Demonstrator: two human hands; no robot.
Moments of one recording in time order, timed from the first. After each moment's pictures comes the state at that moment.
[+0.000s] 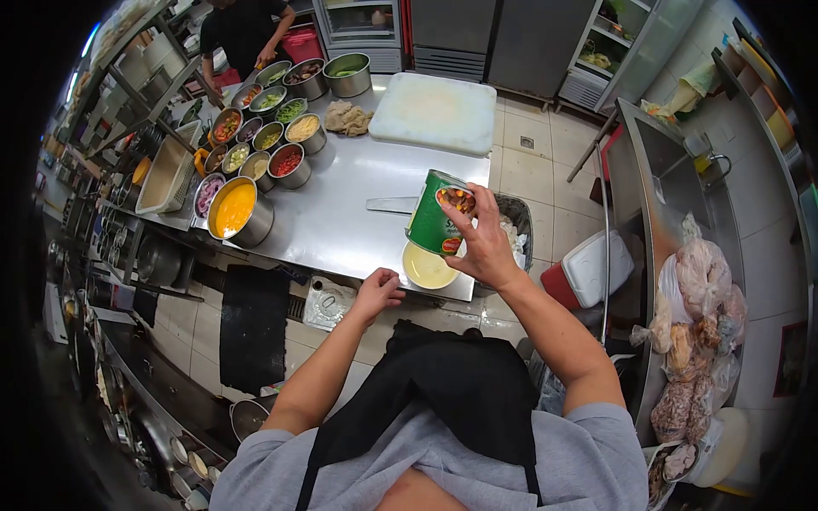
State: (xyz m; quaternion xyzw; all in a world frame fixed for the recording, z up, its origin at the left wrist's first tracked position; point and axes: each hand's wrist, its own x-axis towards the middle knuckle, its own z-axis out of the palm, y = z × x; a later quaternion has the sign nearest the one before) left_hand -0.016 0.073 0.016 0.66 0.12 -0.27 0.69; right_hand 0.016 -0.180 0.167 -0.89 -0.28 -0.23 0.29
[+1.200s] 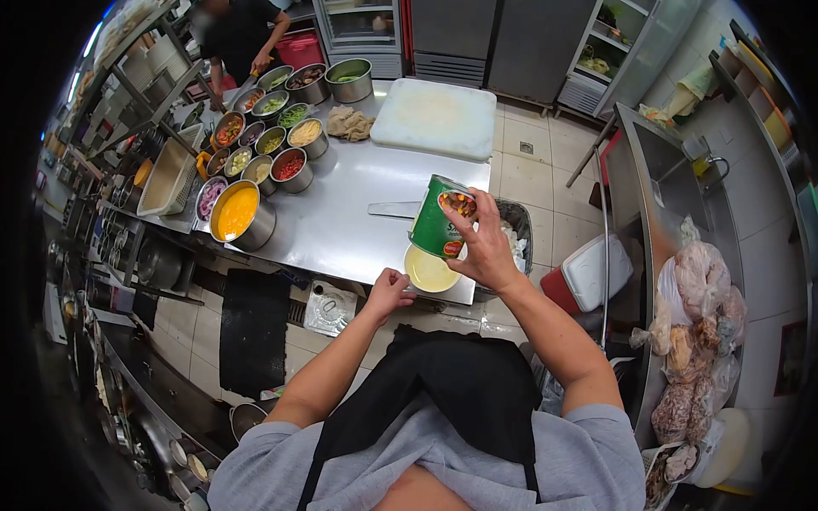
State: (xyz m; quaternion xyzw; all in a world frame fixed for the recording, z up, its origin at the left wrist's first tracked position) left_hand -0.009 0.051 0.016 0.64 0.15 -0.26 0.71; right_hand 0.015 -0.178 0.167 -0.89 -0.27 -0.25 0.26
